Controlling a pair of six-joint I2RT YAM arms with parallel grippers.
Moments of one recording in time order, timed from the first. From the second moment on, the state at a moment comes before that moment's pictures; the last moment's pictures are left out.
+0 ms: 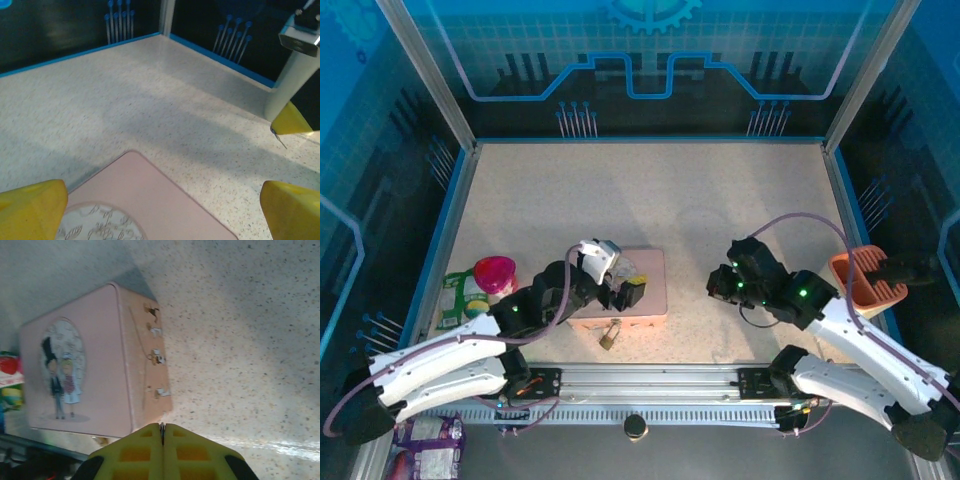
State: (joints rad) left arm -0.92 0.83 0.54 0.03 -0.13 -0.15; right arm 0.73 0.83 0.83 -0.85 0.01 1.02
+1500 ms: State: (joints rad) left arm -0.92 1.27 0.36 0.97 0.14 0.10; right arm 0.94 0.79 0.52 0.08 0.08 1.46
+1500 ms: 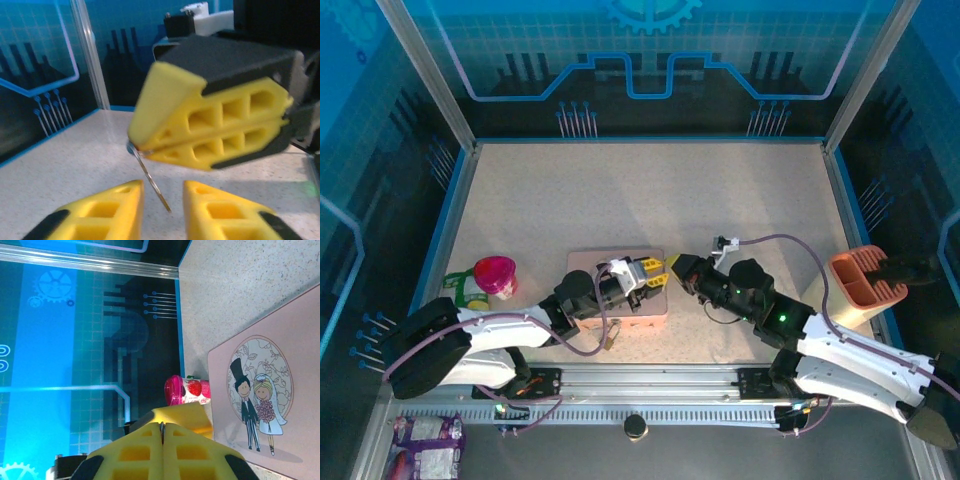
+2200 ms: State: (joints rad) left arm -0.91 1.27 0.32 1.05 0.05 0.07; right arm 0.96 0.80 0.52 0.09 0.15 1.40
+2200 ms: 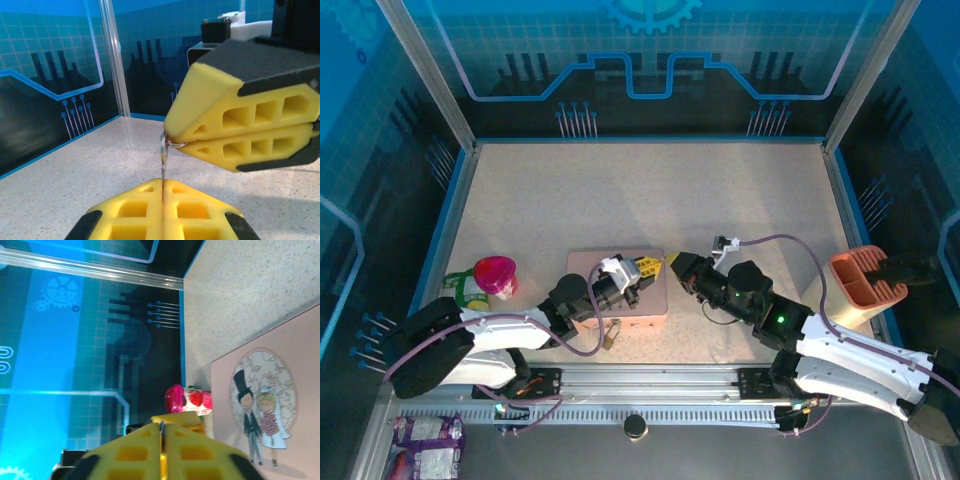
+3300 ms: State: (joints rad) left arm -0.82 1.11 1.04 -0.73 0.10 0.15; right arm 0.97 0.82 0.37 0.24 -0.06 0.31
